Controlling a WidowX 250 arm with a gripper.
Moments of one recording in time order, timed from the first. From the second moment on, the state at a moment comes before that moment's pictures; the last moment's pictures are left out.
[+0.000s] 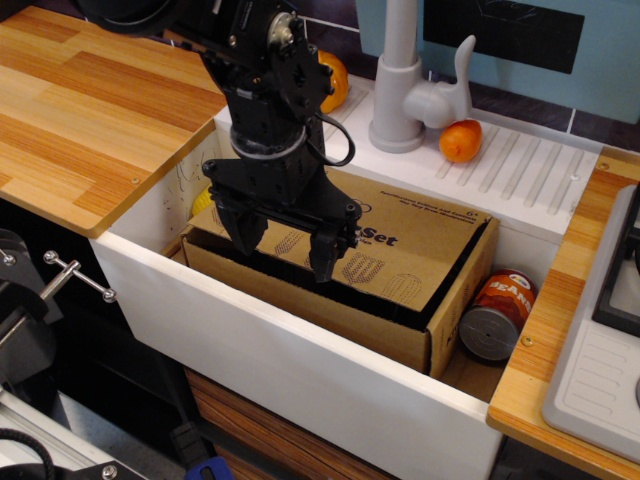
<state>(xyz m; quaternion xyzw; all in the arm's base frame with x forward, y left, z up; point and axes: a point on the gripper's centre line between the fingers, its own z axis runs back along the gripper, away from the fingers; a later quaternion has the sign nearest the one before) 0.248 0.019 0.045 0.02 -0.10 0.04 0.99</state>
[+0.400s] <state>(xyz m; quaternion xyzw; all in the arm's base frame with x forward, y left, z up) 0.242 0.019 0.038 0.02 -0.09 0.06 0.99</state>
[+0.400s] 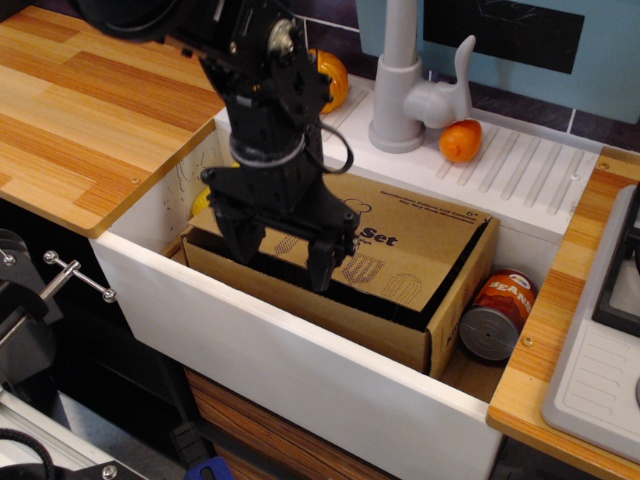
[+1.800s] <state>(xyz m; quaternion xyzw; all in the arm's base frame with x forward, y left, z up) 0.262 0.002 0.012 -0.06 -0.25 0.38 0.89</state>
